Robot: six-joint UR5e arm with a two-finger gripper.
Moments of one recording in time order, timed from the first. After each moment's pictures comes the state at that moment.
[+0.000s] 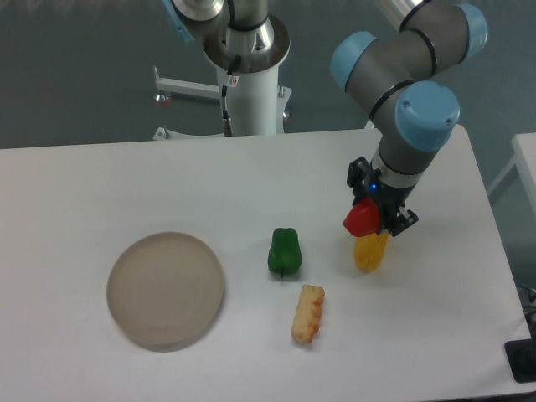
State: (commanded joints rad) arm 2.39 -2.04 -1.24 -1.47 1.54 1.52
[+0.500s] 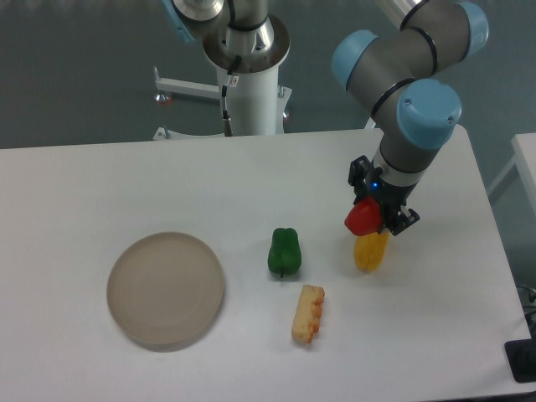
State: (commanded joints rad) arm 2.41 -2.02 -1.26 -1.48 1.54 1.53
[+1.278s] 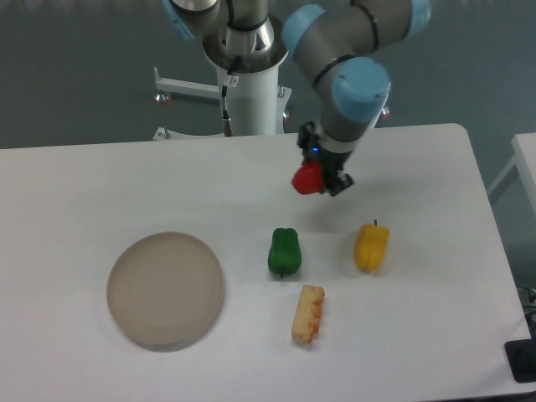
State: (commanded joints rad) arm 2.26 -1.80 -1.74 -1.39 1.53 1.53
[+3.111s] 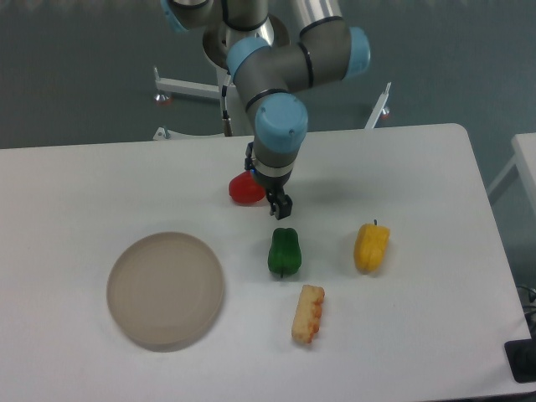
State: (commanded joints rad) arm 2.23 -1.86 -1.63 -1.29 1.53 1.49
